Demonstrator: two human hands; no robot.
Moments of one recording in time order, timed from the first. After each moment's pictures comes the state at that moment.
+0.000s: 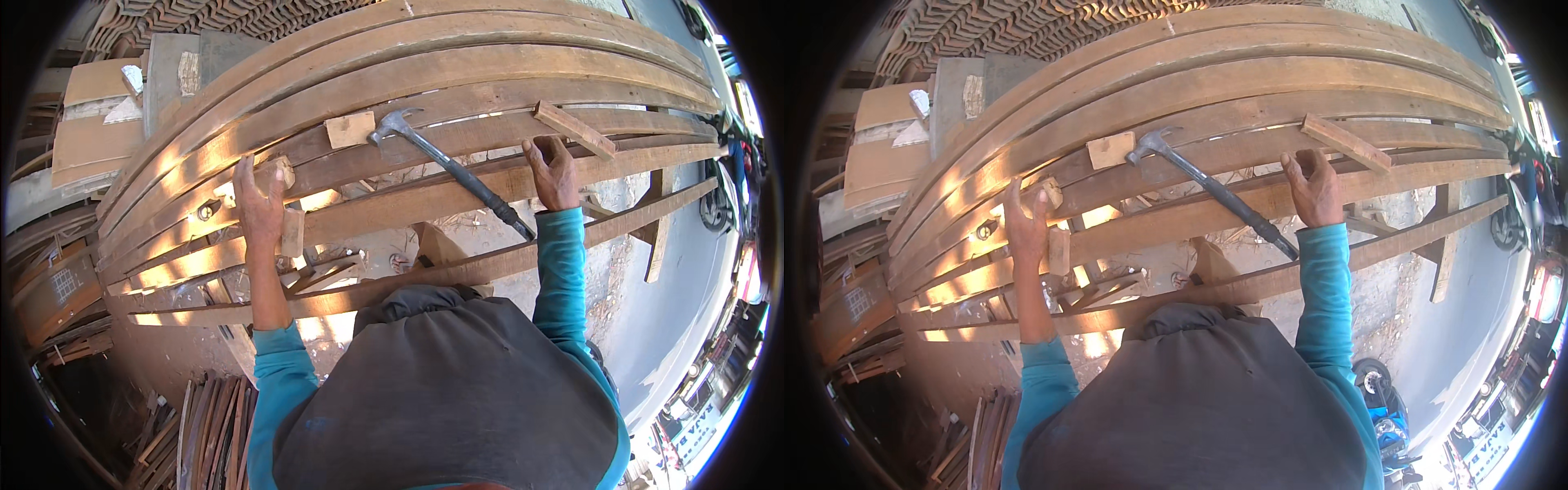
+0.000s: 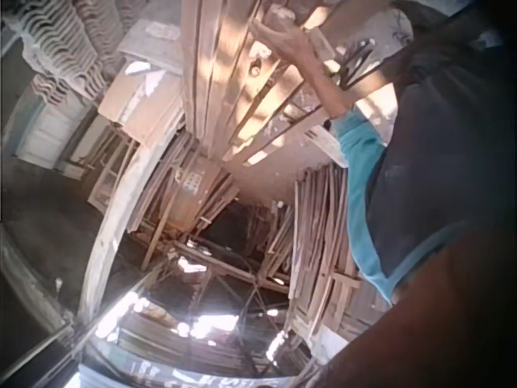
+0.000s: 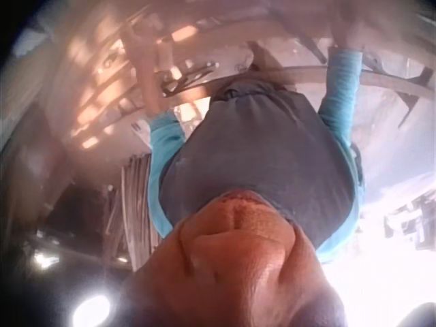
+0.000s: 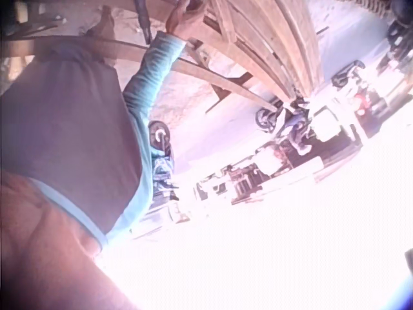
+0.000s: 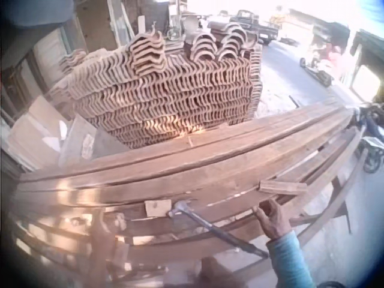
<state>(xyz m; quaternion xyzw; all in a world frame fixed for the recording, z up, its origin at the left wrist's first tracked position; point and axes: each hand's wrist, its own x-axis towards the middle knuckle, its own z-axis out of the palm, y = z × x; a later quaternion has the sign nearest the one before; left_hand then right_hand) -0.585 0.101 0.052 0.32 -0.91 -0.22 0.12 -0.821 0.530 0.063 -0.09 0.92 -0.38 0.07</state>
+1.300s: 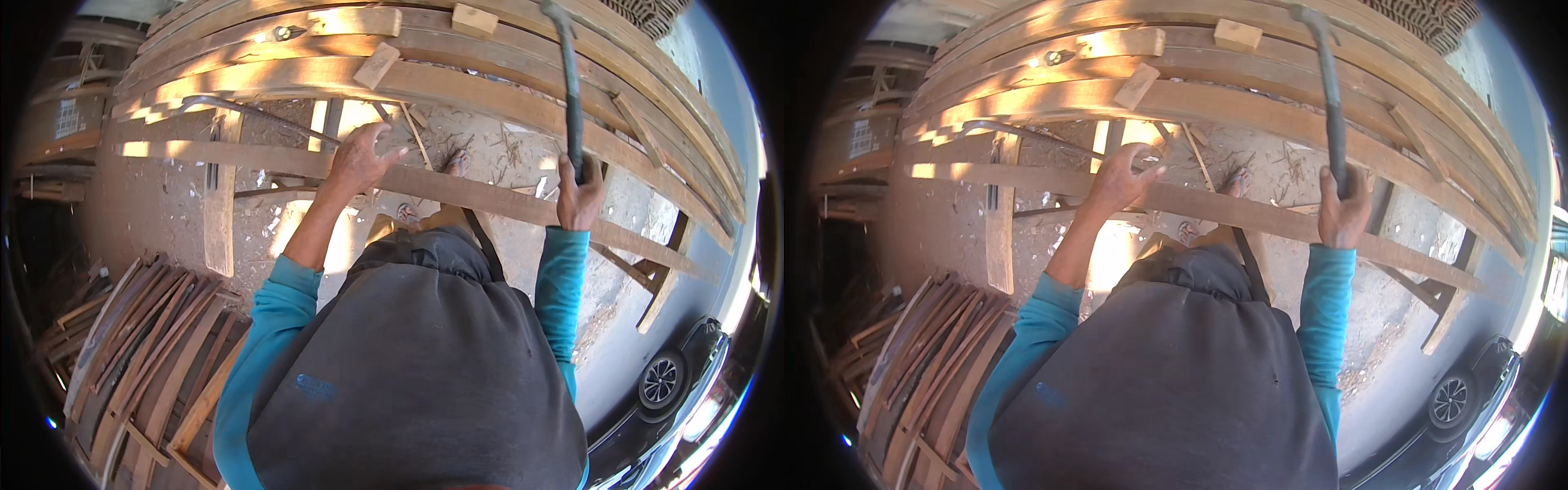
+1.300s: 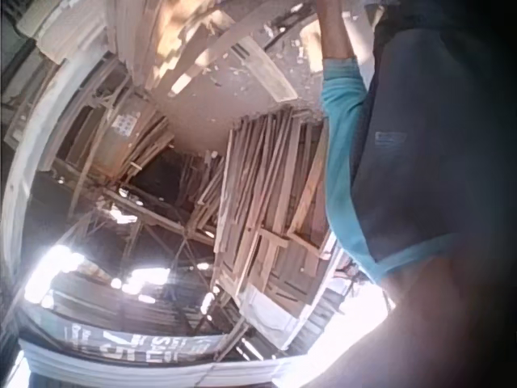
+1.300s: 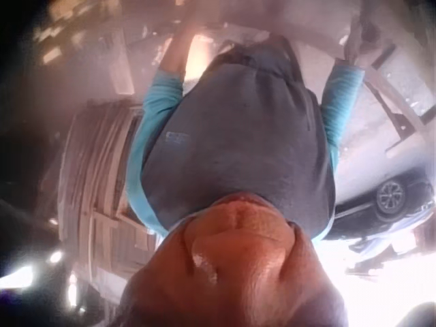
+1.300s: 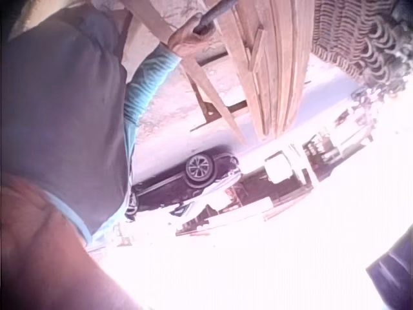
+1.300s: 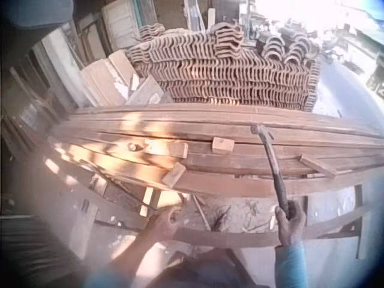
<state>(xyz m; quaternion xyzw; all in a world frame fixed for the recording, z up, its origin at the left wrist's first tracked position) -0.401 0.244 0.018 0.32 -0.88 -0.35 0.00 -0.650 0.537 0.061 -0.19 0.86 -0.47 0.04</state>
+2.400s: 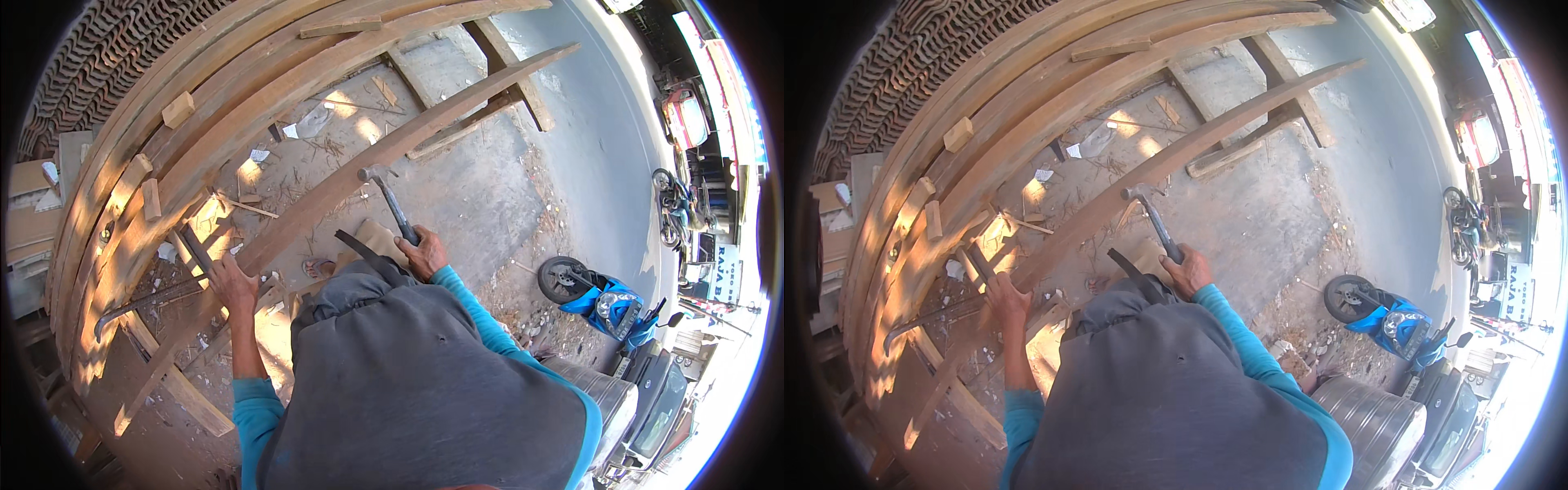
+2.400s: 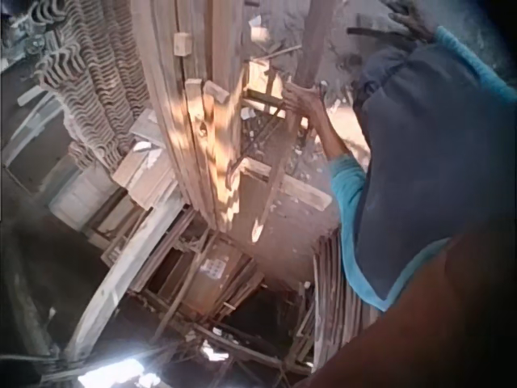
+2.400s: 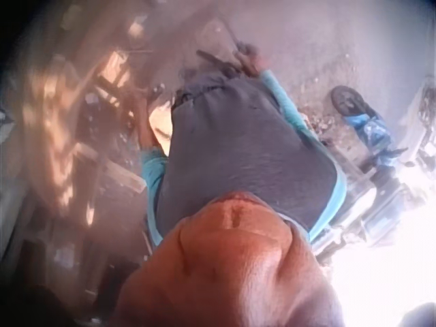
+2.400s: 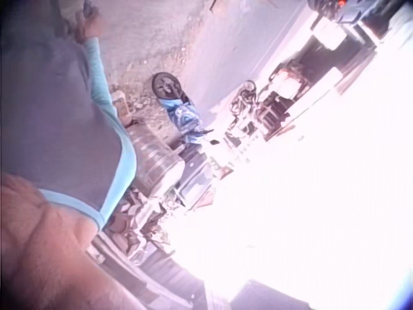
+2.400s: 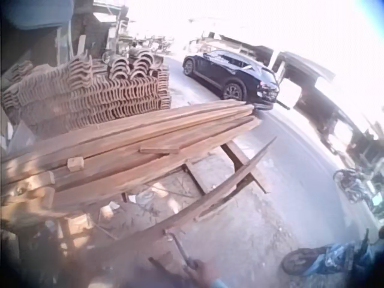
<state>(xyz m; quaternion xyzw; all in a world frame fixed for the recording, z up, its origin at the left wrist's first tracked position) -0.347 0.354 -0.008 0.20 -0.98 -0.05 -0.01 -0.400 0.754 0.028 0.14 0.89 -0.37 0.21</state>
